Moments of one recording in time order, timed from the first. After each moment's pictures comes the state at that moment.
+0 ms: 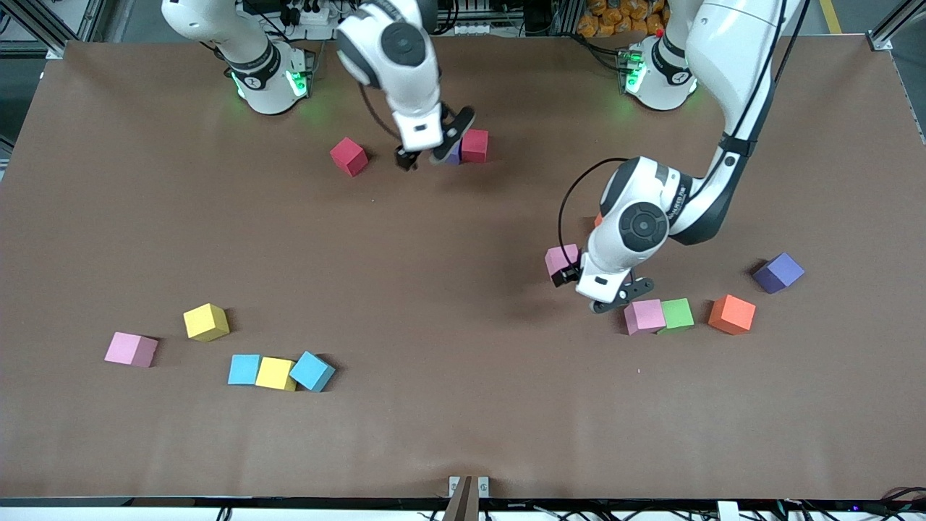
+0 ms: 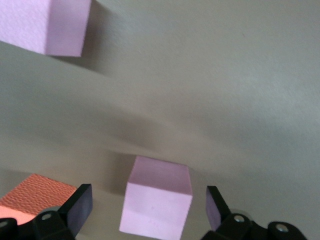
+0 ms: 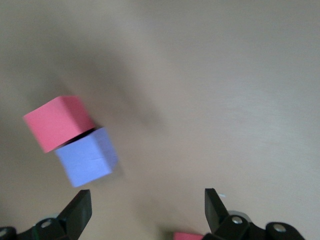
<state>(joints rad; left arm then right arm) -0.33 0.49 -0.16 -1.84 -0.02 2.24 -0.86 1.34 0.13 -0.50 -2.11 0.19 2.14 -0.19</state>
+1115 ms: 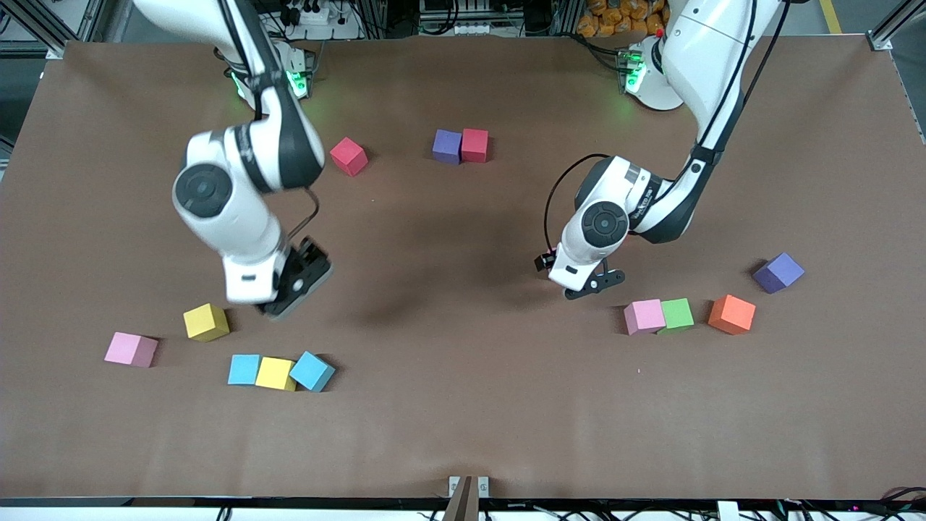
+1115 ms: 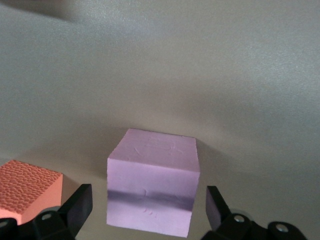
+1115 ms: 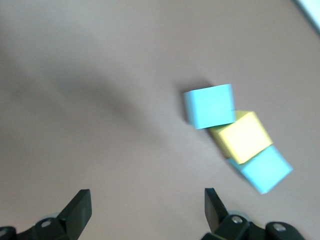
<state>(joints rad) -0.36 0.54 -0.18 -1.88 0.01 2.25 -0.86 0.76 0.44 -0.51 -1.70 0.19 2.17 -0.65</state>
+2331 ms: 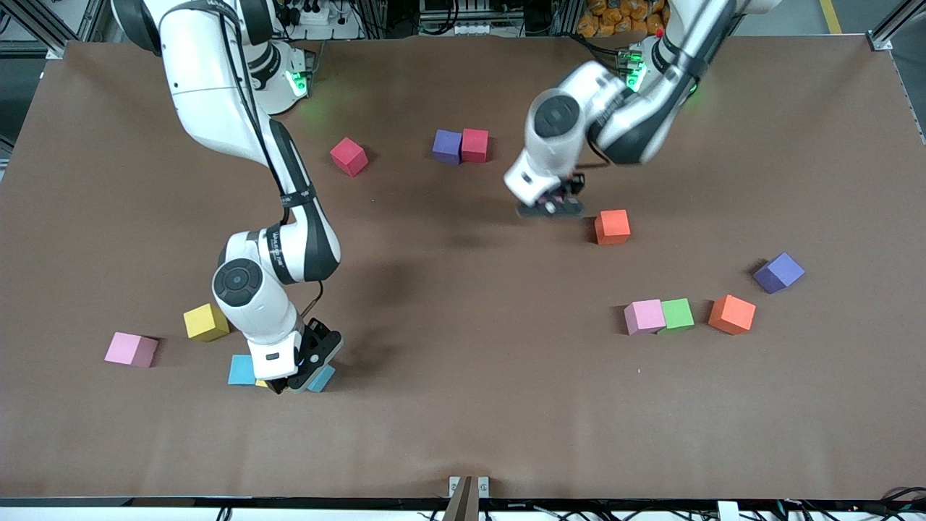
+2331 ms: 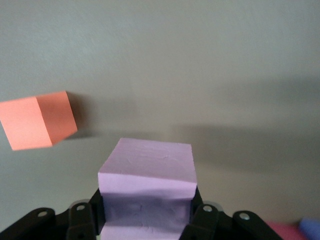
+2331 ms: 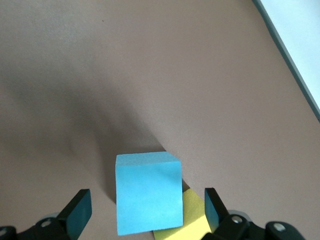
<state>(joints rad) -0.35 0.21 -0.47 -2.15 0.12 2.14 -0.71 0.53 0.81 -0.33 -1.46 0.21 2.46 -0.80</state>
